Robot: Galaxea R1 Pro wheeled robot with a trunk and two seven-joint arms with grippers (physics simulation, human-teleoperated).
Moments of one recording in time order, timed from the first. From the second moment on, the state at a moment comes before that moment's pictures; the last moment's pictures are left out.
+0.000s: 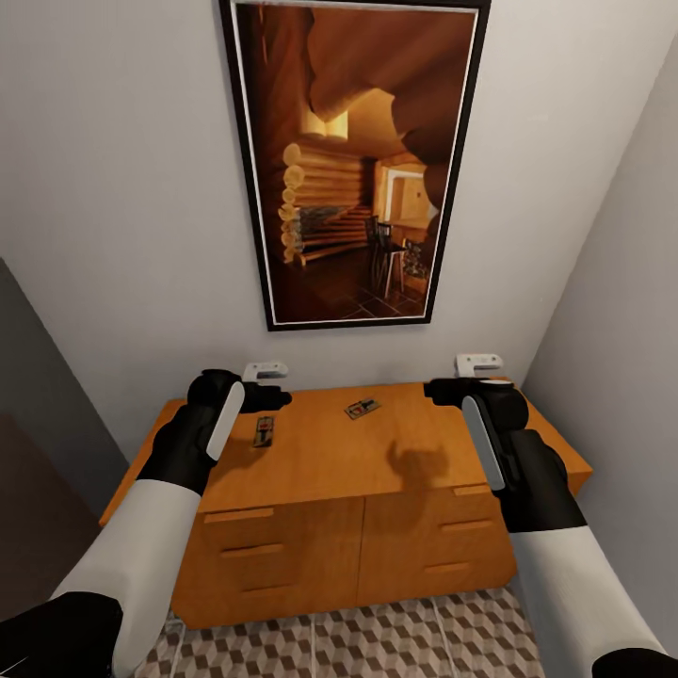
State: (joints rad) left arm -0.93 -0.08 -0.08 -1.07 0.16 1.02 0.08; right arm -0.79 0.01 0.10 -1.40 -0.11 0.99 -0.23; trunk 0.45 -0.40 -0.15
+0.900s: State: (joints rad) left arm -0.93 -0.09 -0.07 -1.05 0.16 1.02 0.09; right arm -0.72 -0.19 -0.19 -1.41 -0.47 1.00 0.72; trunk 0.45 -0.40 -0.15
